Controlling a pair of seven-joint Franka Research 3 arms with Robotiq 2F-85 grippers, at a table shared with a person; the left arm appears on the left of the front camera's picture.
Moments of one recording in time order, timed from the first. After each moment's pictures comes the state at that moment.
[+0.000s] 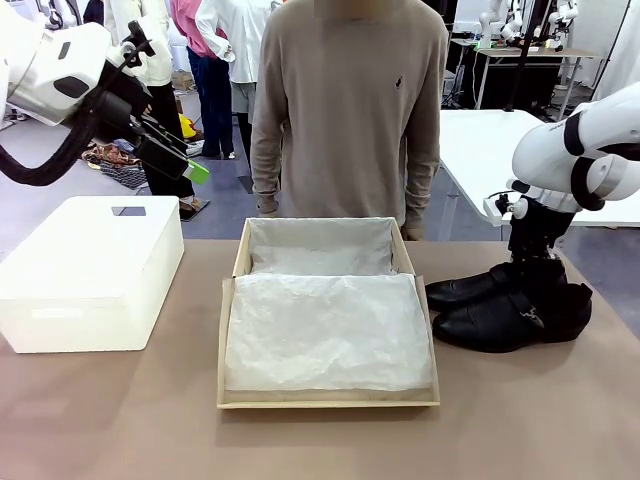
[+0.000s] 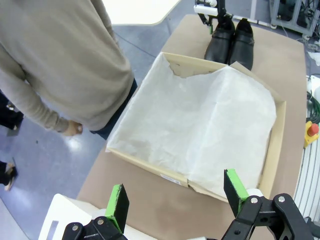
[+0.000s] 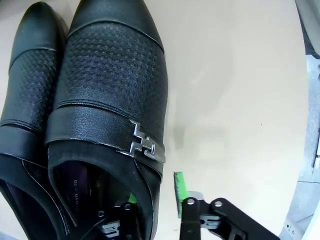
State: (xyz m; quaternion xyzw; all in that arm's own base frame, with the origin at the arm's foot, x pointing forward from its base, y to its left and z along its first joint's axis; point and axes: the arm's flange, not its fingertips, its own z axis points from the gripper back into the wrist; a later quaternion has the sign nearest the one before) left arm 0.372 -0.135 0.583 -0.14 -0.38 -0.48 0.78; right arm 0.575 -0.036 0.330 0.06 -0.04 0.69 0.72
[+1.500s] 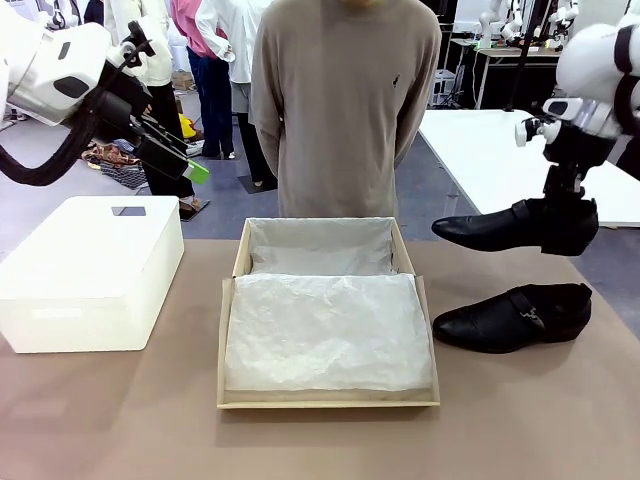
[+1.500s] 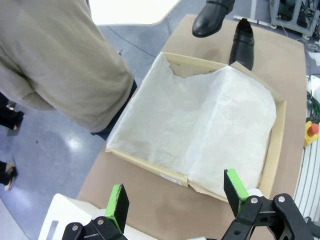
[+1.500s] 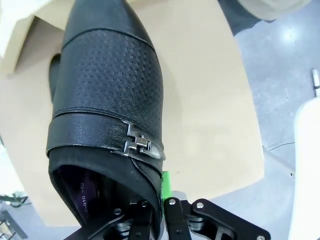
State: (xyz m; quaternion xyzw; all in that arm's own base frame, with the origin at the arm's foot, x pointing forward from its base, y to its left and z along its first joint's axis) left arm 0.372 -0.135 0.583 -0.14 -0.38 -0.48 0.78; right arm 0.576 -0.053 0.479 0.07 -0.05 0.59 0.80
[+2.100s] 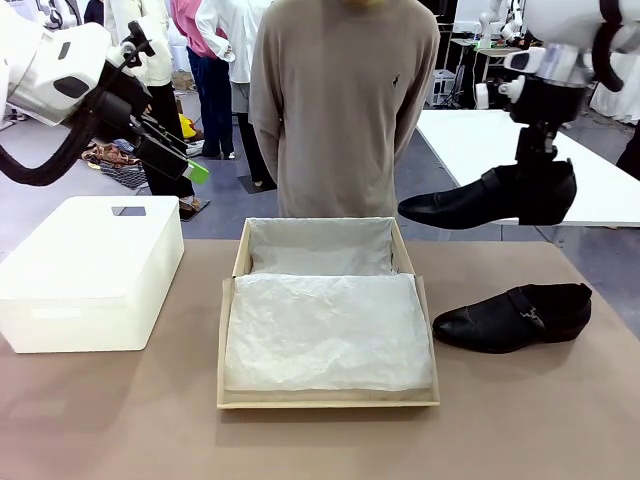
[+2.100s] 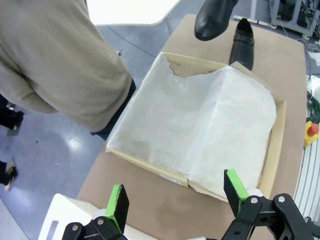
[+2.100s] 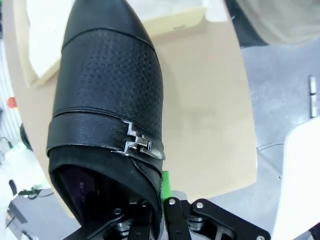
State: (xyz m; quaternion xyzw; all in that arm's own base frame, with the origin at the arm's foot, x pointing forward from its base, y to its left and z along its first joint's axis) left arm 0.372 -0.135 0.583 -0.14 -0.38 -0.48 0.78; right arm 0.550 0.048 0.550 0.04 -0.02 0.62 0.79
